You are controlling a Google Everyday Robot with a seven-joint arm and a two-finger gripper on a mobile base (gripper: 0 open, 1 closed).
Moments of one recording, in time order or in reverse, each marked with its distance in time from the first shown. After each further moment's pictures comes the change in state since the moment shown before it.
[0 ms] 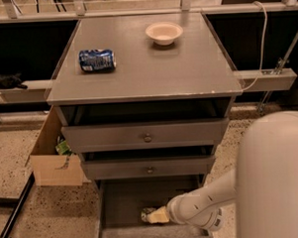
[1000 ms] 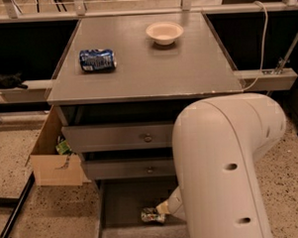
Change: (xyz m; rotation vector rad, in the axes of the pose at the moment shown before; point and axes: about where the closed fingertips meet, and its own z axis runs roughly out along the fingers) arm 0.002 -0.067 0.023 0.313 0.064 -0.005
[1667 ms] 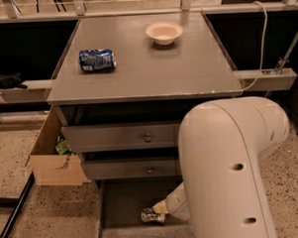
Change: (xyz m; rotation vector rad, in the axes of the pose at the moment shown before) arm -0.007 0.013 0.006 -0.043 -0.026 0.006
